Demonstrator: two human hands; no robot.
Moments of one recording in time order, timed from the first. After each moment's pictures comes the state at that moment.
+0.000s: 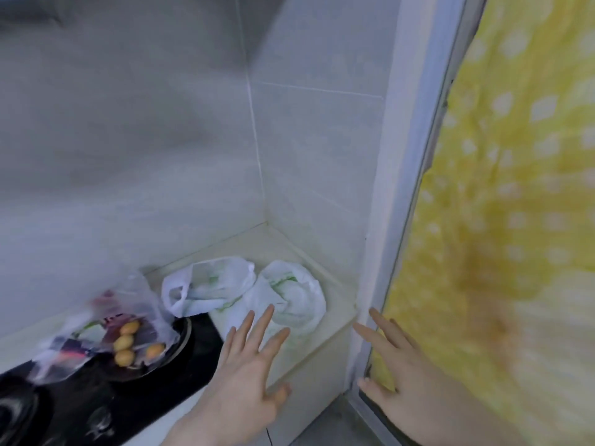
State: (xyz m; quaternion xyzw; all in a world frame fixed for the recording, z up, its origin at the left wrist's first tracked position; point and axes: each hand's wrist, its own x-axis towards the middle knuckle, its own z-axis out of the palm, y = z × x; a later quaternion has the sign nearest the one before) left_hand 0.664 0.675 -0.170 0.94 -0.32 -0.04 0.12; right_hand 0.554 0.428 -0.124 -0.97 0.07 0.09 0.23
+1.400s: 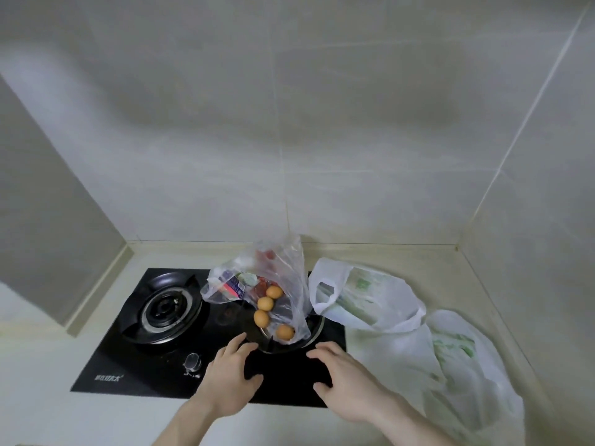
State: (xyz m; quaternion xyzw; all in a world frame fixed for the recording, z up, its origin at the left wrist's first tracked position) left_hand 0.794 0.902 -0.300 0.95 0.18 -0.15 0.22; right_hand 0.887 0.651 -0.289 -0.88 -0.32 0.28 0.23
